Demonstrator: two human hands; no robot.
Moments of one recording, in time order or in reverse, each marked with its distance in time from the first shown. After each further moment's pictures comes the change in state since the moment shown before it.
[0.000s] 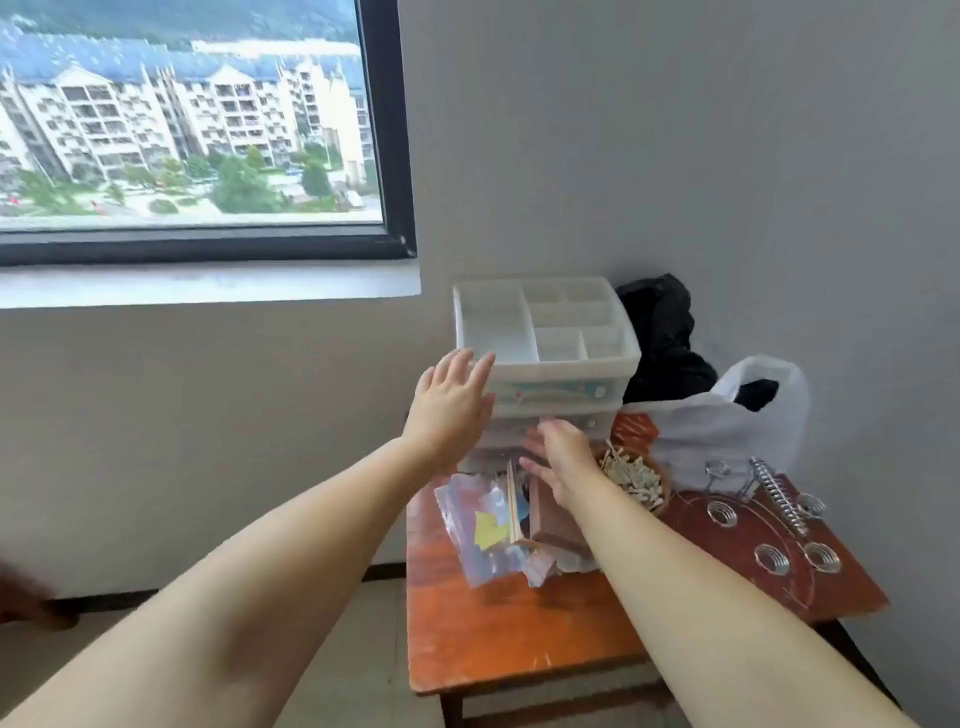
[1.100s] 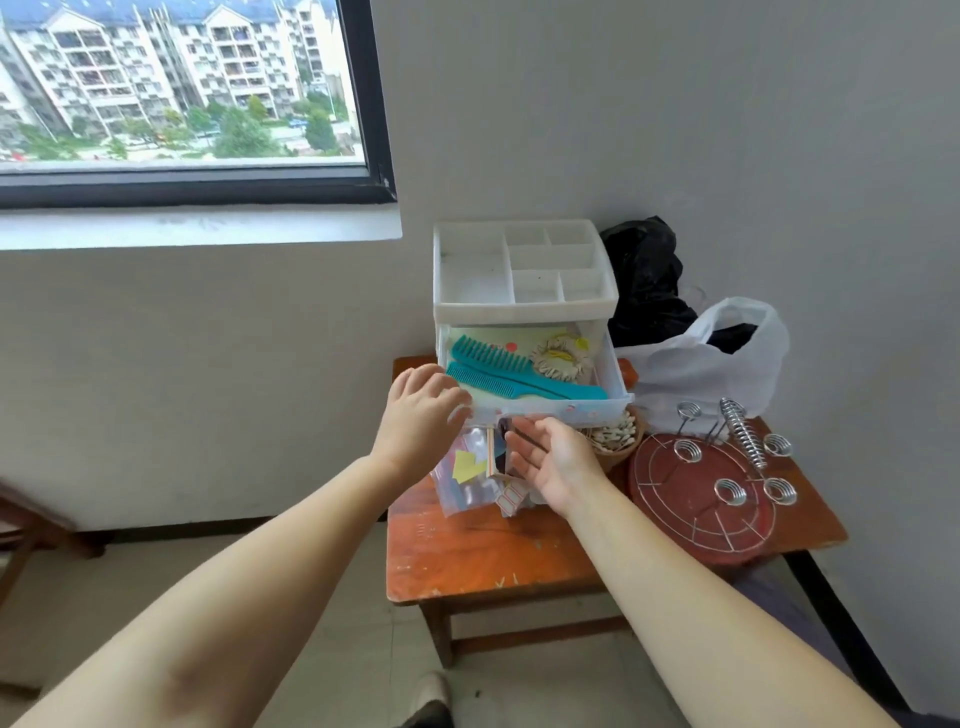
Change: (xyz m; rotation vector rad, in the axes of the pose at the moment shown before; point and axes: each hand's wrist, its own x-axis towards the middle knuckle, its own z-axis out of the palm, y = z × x) left_hand -0.075 0.016 0.026 0.010 0.018 0.041; right_hand -0.073 0.018 -0.042 0.269 -0.066 0.237
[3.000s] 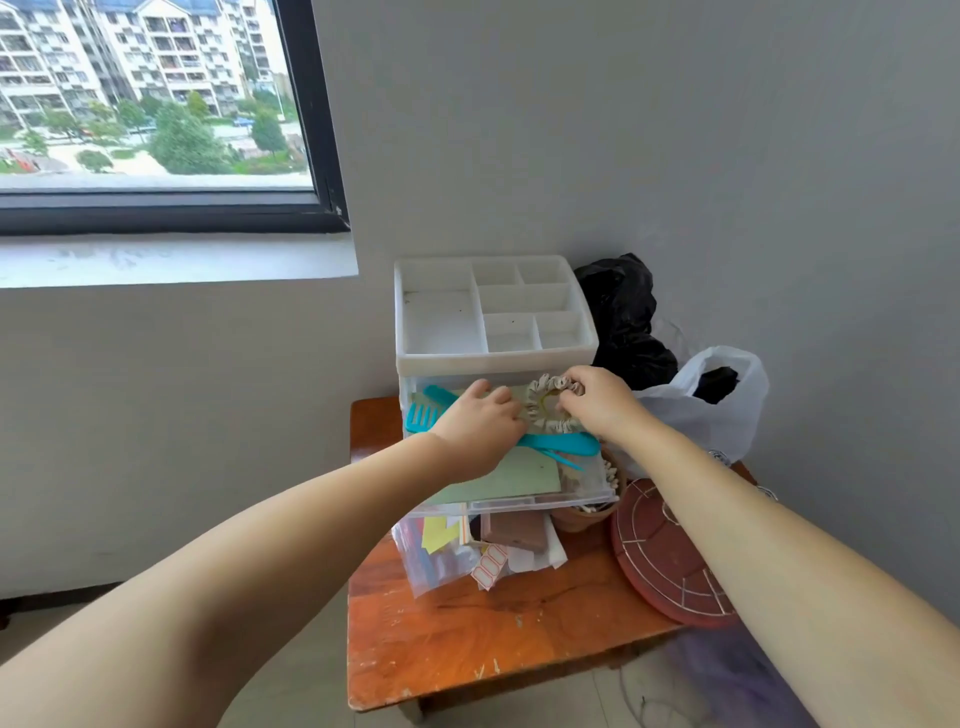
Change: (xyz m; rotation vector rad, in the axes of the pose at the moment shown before) left_hand 0.109 0.042 0.025 0.369 -0.236 0.542; right_hand 0.067 -0.127 -0.012 -1.432 0.113 -0.609
